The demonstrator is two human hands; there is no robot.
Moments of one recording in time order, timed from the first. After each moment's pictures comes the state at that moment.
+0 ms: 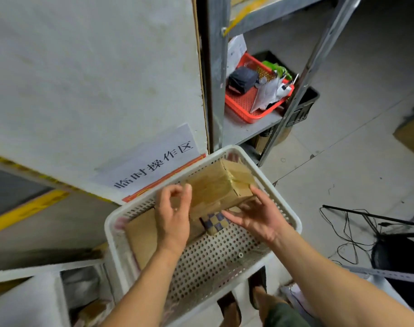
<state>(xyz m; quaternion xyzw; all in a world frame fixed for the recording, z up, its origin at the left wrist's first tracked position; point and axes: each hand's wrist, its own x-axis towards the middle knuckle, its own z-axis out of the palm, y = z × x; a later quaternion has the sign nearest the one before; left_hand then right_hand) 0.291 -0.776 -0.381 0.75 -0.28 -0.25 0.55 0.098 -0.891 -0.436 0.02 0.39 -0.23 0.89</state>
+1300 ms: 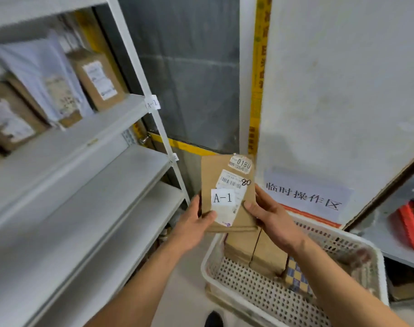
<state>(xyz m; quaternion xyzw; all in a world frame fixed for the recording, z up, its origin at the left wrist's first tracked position) 0.261 -0.509 -0.237 0.83 -0.03 -0.18 0.53 0.233 -0.749 -0.251 -0.61 0.04 0.09 0.78</state>
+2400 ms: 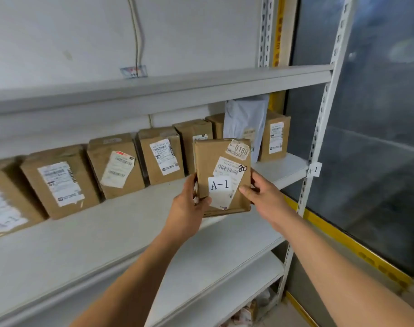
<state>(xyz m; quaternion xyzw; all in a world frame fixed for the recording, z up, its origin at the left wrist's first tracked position) 0.328 -0.087 -0.106 0.85 0.10 0.22 0.46 0.434 -0.294 -0.091 -0.77 -0.23 0.07 0.59</state>
